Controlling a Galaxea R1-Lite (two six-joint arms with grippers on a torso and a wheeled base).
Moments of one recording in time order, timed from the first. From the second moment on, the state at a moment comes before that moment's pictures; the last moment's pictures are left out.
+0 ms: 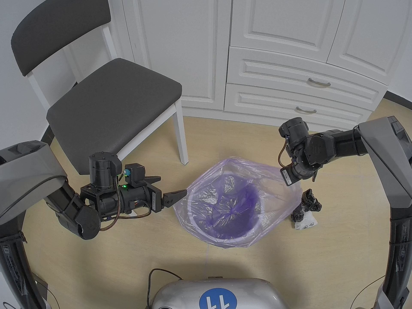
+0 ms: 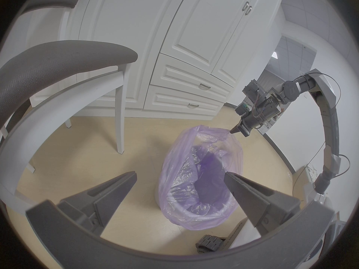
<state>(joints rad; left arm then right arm) -0.32 2.10 -0.75 -1.03 -0.44 0.00 0.35 2.29 -1.66 0.28 -0.50 -0.11</state>
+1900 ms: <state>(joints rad) -0.51 2.27 -0.76 -1.25 0.05 0.26 0.42 2.25 -0.54 -1.55 -0.28 -0.46</state>
